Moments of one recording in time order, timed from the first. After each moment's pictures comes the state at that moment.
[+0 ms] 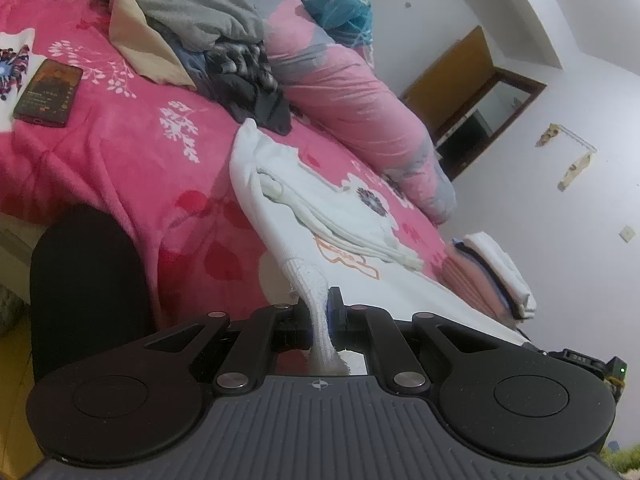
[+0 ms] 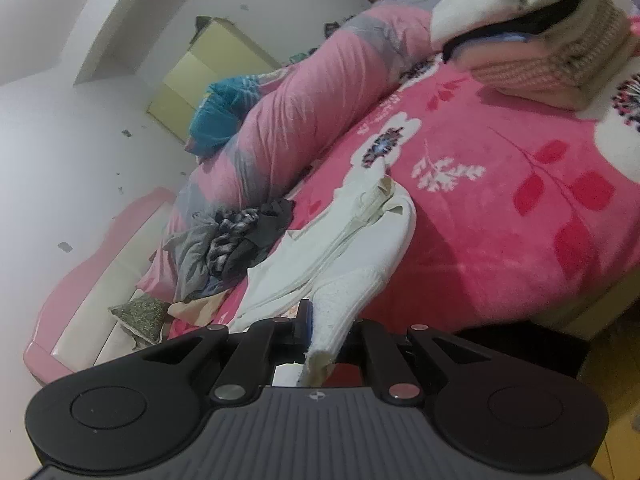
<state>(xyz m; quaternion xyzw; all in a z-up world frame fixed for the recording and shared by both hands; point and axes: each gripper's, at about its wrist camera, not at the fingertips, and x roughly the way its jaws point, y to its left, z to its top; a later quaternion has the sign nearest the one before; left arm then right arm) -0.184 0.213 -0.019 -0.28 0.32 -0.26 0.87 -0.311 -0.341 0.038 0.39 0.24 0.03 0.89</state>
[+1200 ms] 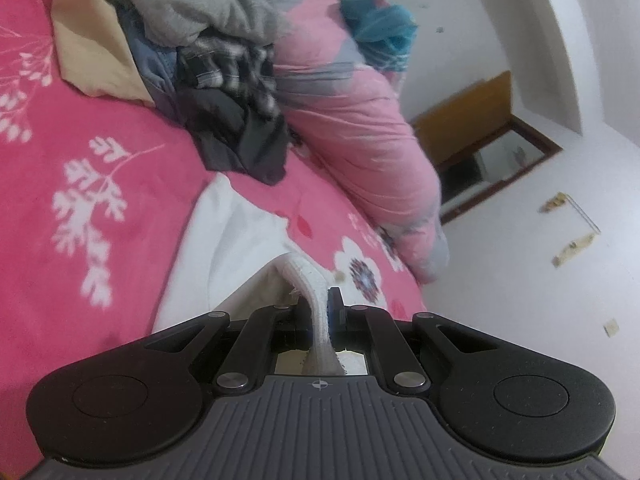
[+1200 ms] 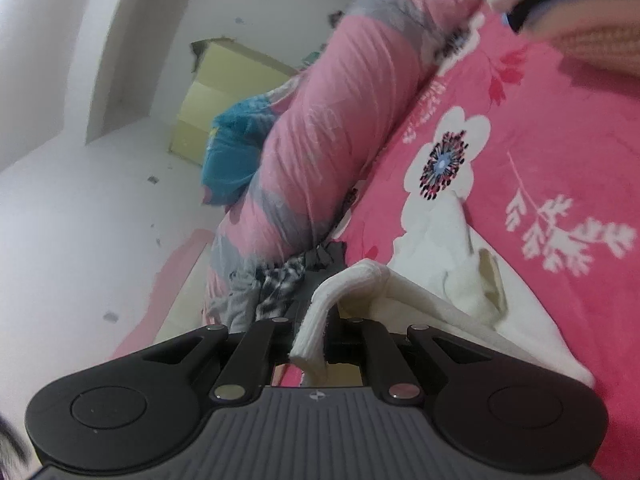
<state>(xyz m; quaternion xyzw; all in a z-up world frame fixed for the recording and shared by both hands) 0.075 0.178 -0.022 -0.39 0.33 -0.26 0.82 -0.074 -0.406 0.023 0.51 0.21 0.10 0.83</state>
